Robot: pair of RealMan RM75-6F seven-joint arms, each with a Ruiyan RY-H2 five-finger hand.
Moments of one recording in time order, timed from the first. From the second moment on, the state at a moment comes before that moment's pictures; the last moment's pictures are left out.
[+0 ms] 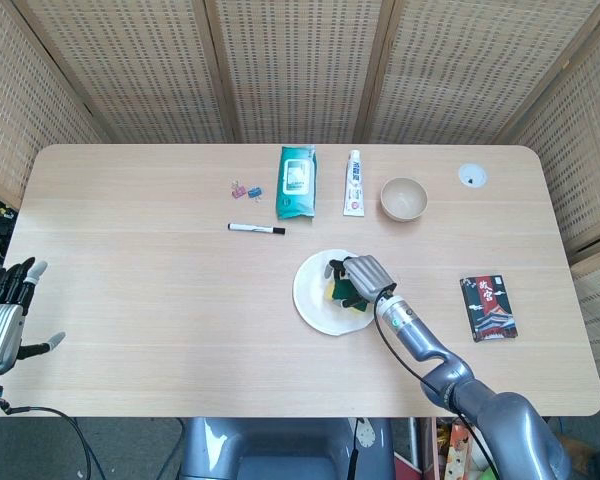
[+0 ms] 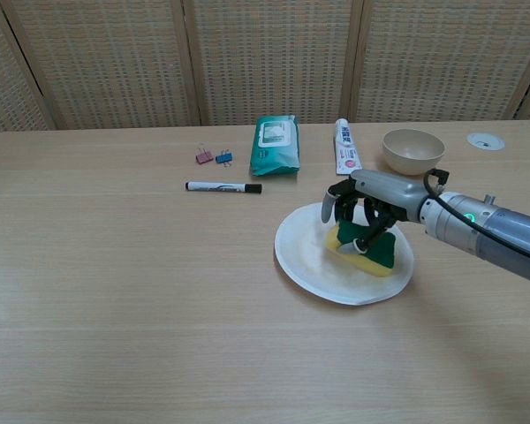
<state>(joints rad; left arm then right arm) -0.15 -1.18 -0.07 -1.54 1.43 1.42 0.04 0.84 -1.97 0.04 -0.53 -1.54 0.90 0.65</state>
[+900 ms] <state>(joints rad) -0.16 -1.18 -0.07 -1.54 1.42 1.41 0.02 0.84 -1.98 0.05 -0.50 -1.54 0.91 0.66</state>
